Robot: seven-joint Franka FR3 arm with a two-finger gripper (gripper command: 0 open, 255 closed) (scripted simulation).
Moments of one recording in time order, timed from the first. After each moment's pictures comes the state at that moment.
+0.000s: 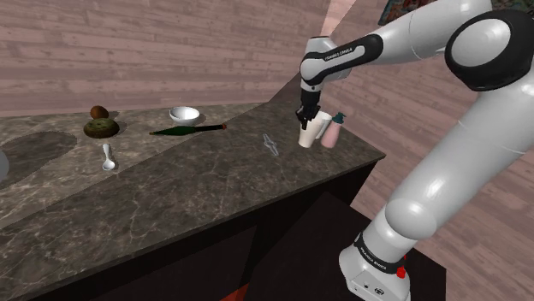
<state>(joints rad) -0.15 -0.07 -0.26 -2.19 -0.20 2.04 -0.11</state>
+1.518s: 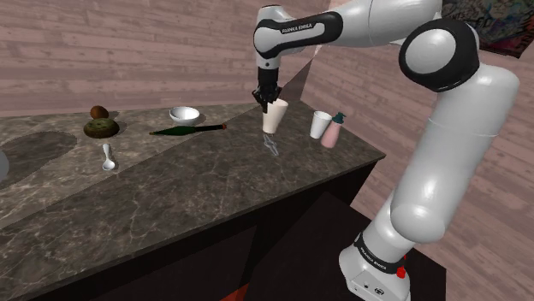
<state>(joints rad) -0.01 0.17 -0.12 -1.75 -0.12 1.81 0.10</state>
